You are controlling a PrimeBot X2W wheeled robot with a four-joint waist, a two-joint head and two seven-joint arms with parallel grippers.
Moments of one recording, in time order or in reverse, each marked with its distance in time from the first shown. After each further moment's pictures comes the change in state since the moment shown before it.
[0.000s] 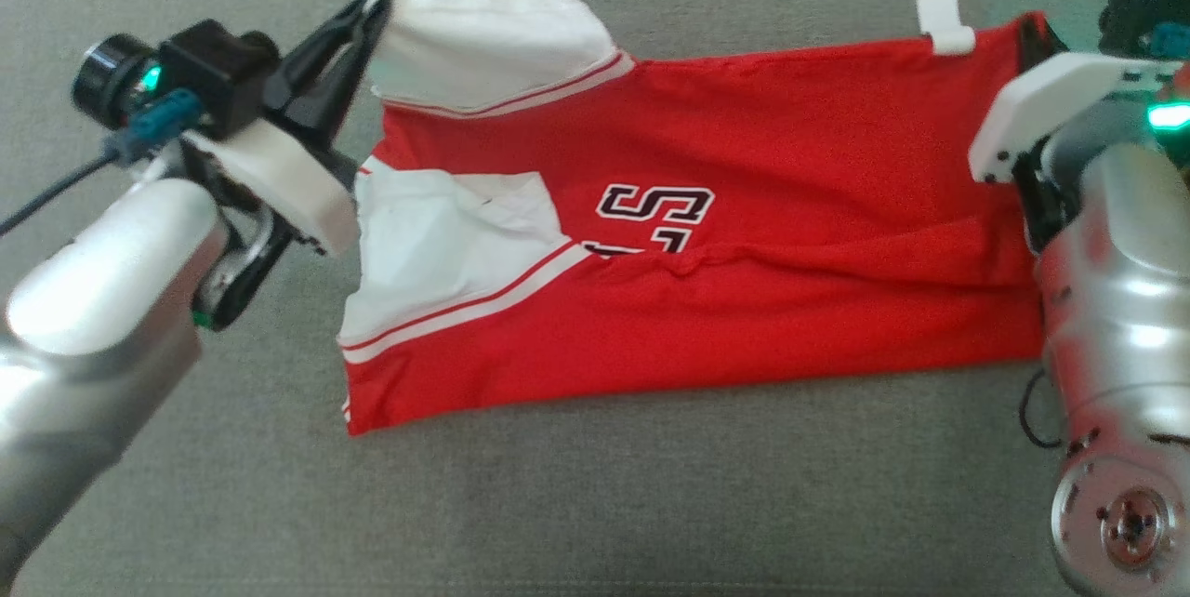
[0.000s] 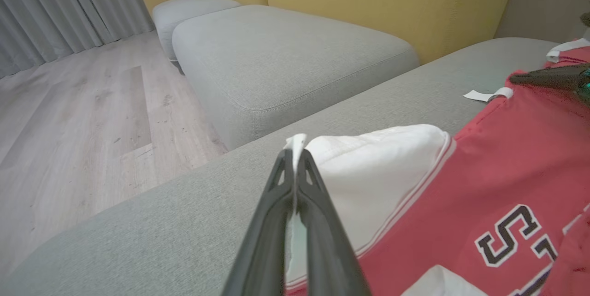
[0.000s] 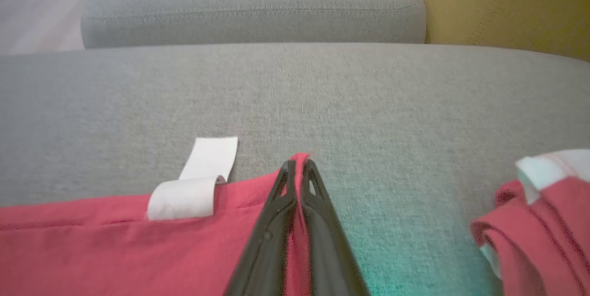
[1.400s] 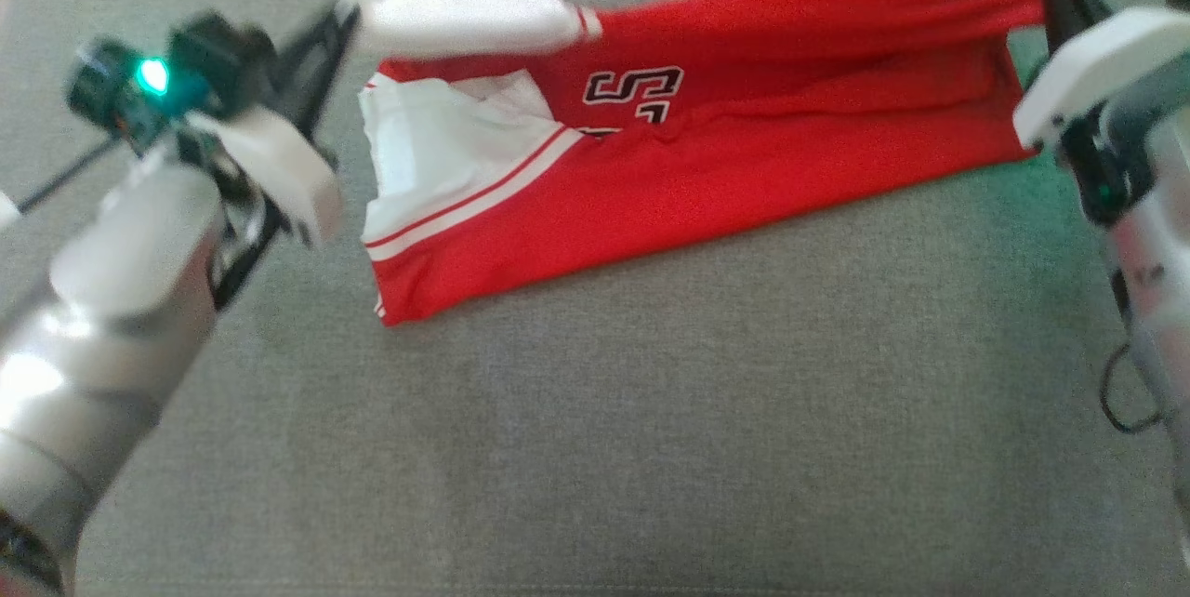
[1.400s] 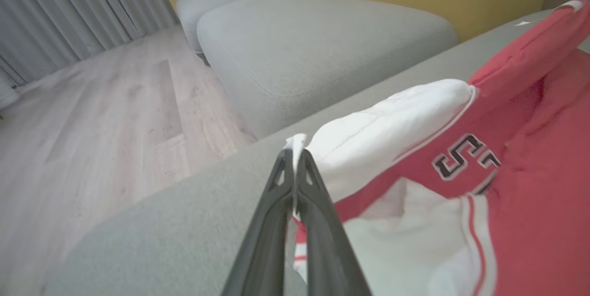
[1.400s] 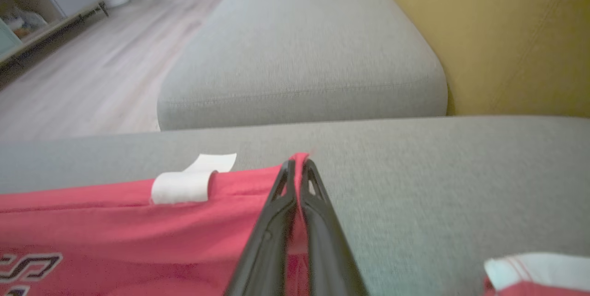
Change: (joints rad) left arm -0.080 -0.145 -0.016 0.427 0.054 -0.112 -0.084; right arm -0.053 -0.216 0.674 0.033 0.788 0.000 -0.068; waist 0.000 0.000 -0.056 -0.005
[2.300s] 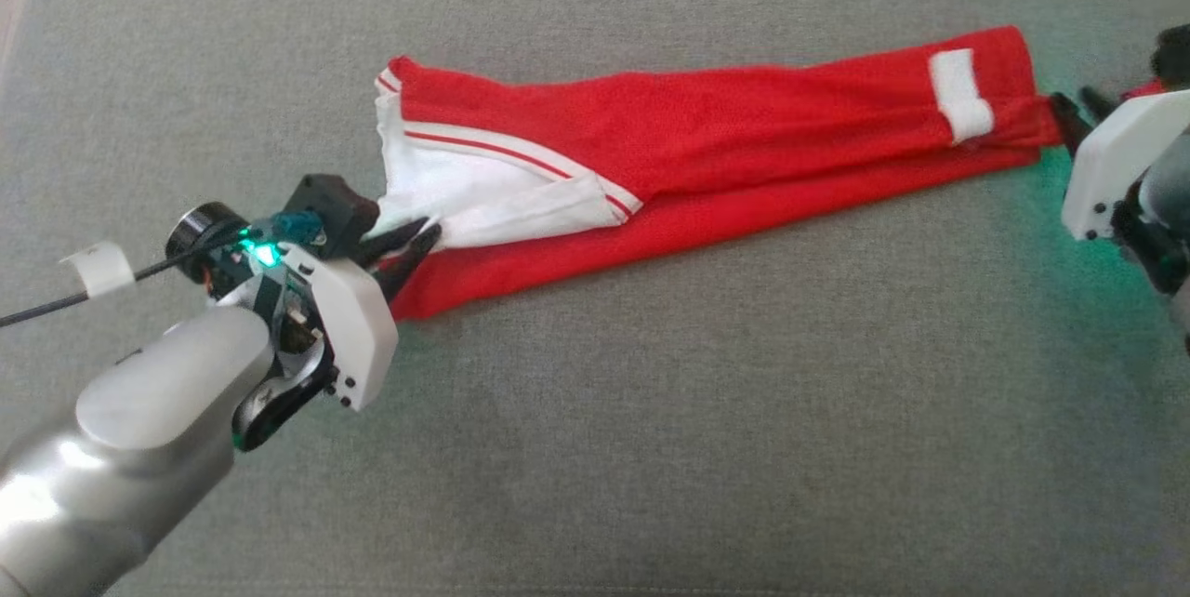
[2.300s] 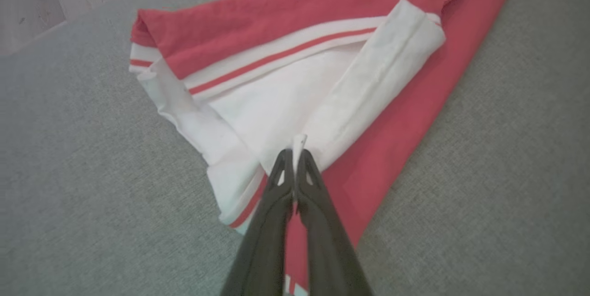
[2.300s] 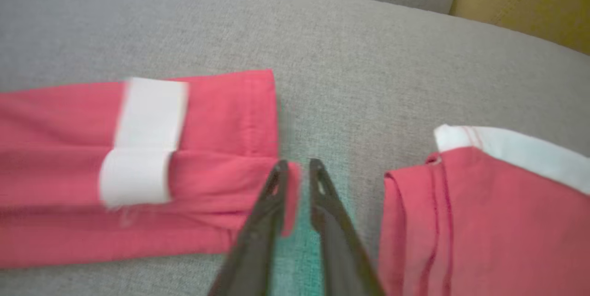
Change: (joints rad) left arm 0.202 0.162 -0.142 -0.421 -0.115 0.053 0.377; right arm 0.105 -0.190 0.315 -0.066 0.151 0.000 0.229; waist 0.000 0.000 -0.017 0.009
